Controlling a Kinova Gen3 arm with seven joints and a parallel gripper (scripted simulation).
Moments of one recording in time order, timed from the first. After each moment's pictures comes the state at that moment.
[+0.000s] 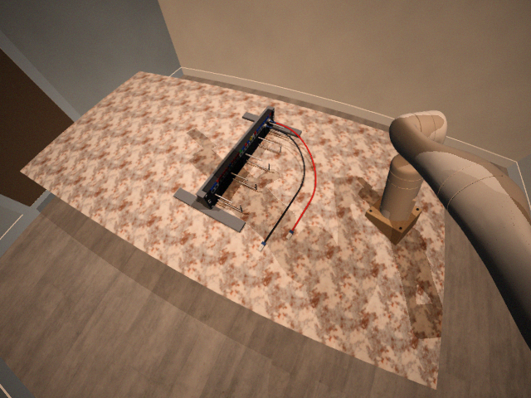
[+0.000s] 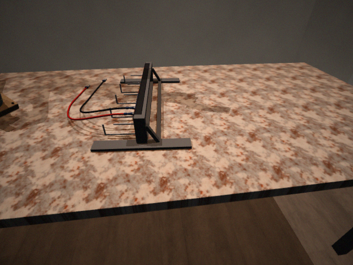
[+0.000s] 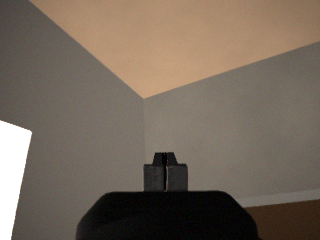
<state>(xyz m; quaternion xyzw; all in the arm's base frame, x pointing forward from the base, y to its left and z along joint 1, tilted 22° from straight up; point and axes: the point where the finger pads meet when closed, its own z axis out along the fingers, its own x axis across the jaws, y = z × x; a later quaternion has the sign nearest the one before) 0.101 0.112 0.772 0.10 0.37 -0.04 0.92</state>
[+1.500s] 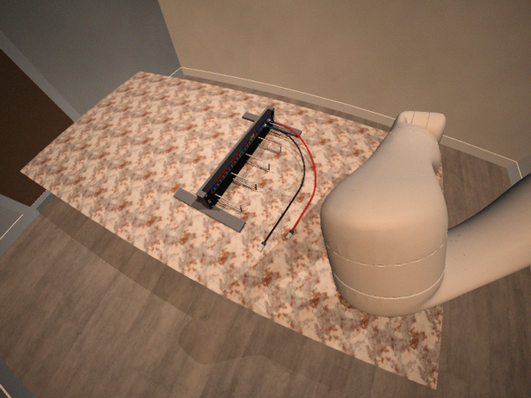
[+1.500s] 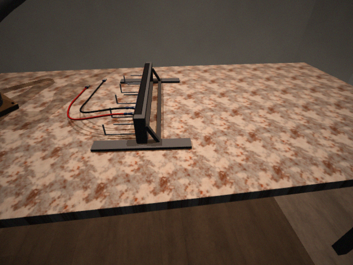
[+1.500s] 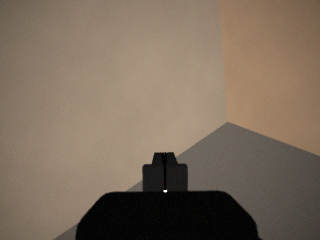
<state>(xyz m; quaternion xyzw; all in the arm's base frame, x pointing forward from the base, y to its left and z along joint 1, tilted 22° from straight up) -0.501 0.054 0.498 0.40 -0.42 -0.19 0.79</state>
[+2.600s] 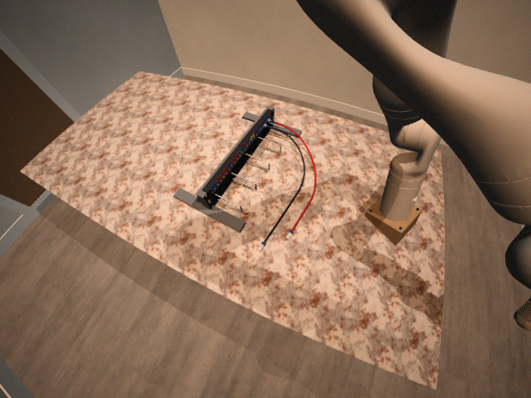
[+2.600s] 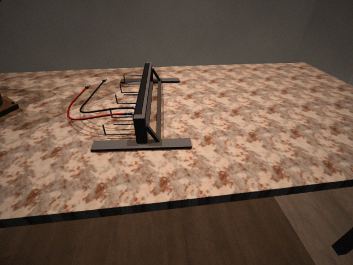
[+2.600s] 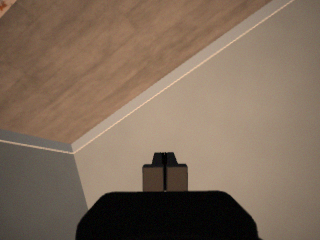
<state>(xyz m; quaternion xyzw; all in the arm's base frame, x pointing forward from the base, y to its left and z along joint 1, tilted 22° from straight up) -0.360 0.314 0.092 0.42 -0.82 -0.19 0.33</state>
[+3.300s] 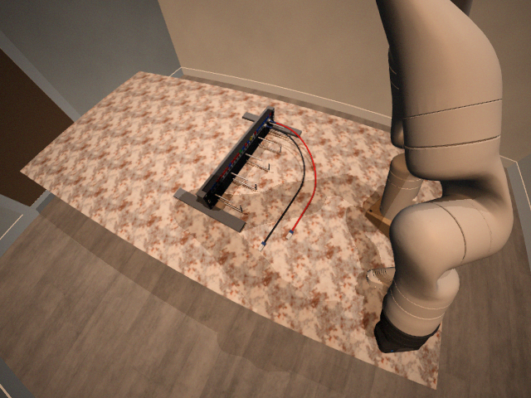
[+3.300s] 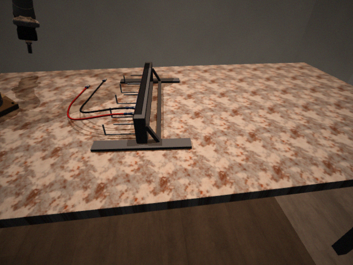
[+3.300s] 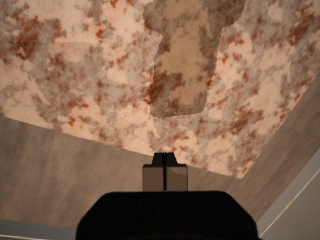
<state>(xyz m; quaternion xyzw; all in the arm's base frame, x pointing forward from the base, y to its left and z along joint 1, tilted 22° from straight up) -0.057 0.384 0.022 0.29 -0.95 -0.10 0.03</state>
